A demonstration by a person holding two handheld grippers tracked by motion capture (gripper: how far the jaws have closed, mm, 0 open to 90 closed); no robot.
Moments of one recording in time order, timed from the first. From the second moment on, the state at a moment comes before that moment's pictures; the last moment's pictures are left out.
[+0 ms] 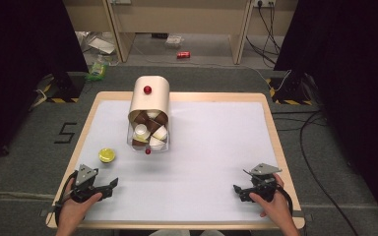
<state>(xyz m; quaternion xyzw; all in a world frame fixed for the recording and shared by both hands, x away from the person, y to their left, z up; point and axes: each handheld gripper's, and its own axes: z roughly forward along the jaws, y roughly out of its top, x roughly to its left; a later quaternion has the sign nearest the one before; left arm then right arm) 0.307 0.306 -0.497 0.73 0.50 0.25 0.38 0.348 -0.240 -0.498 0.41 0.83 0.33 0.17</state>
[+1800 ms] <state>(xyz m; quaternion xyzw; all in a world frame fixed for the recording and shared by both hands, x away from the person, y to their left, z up) 0.288 0.310 -0.515 0.72 0.51 0.25 0.39 0.348 -0.240 -0.498 0.41 0.83 0.33 0.17</state>
